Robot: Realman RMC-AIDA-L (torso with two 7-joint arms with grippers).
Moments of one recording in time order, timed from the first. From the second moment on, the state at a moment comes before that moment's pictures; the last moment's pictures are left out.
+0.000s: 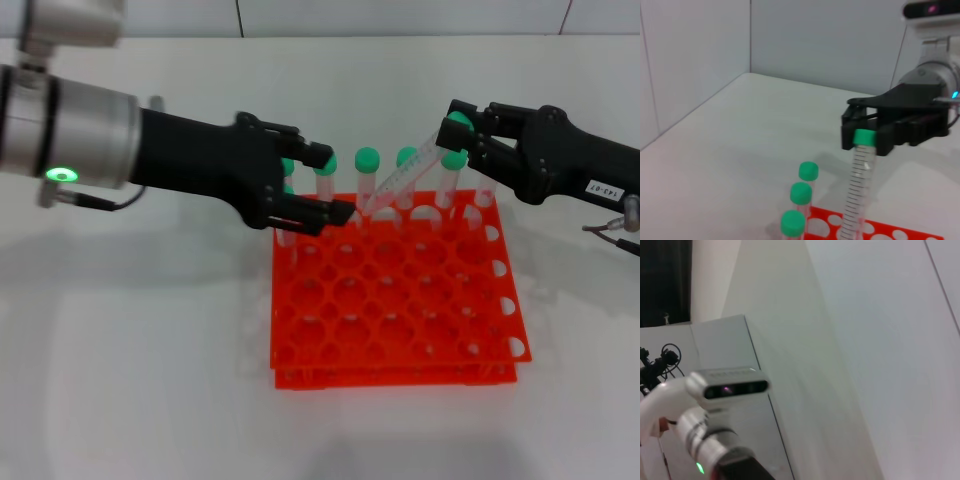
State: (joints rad) left arm -0.53 -2.08 1.13 1.19 1.96 1.58 -1.81; right arm 0.54 2.02 -1.05 -0.40 -1.29 -1.59 1.19
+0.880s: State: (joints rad) left arm -0.15 -2.08 0.93 1.88 1.87 1.78 -2.33; right arm 0.54 2.00 -1.05 -0.60 -1.43 -1.58 1.33
